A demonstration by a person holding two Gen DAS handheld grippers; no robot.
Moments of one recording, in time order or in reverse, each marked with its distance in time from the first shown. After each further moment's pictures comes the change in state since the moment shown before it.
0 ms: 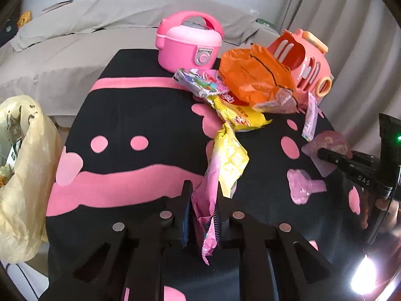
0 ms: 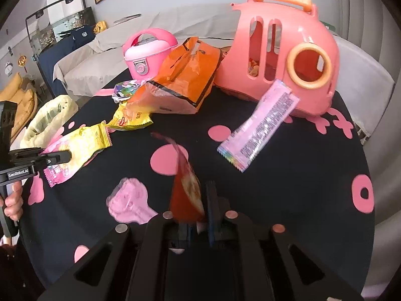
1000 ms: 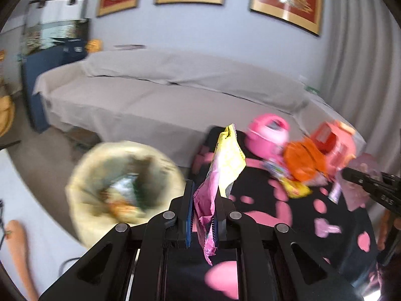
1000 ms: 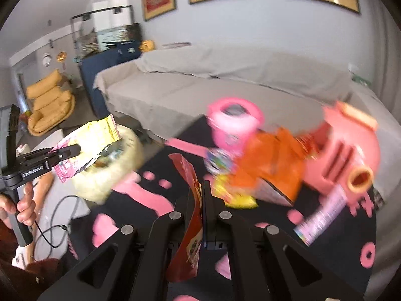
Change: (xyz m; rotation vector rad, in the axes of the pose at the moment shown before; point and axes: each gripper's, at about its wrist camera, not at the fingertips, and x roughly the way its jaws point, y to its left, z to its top) left arm -0.188 0.087 -0.010 -0.147 -0.352 0.312; right arm -0.079 0.149 0.074 -0.194 -0.194 0.182
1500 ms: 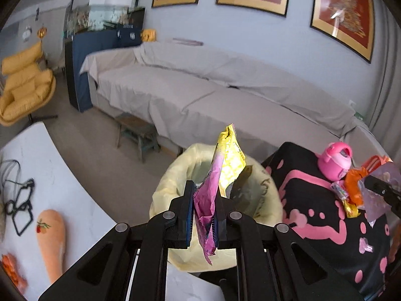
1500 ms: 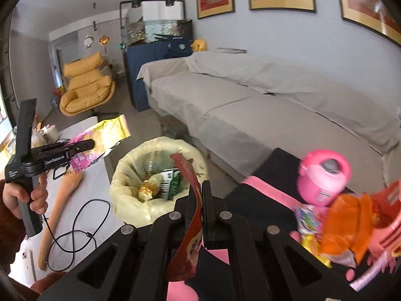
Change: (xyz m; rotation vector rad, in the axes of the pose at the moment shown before) left arm -0.001 0.159 0.003 -0.166 0.015 0.180; right arm 0.074 0.133 0.055 -0.174 0.015 0.168
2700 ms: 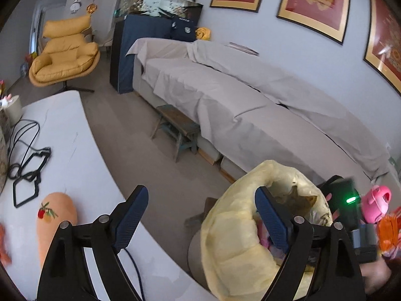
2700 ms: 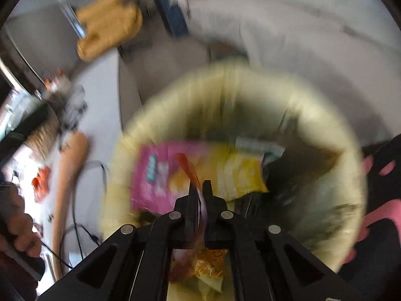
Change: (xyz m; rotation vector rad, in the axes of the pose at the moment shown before) left arm 0.045 0.095 -0.008 -0.237 -0.063 0.176; right arm 0.307 0.103 0.004 -0.020 0.584 0.252
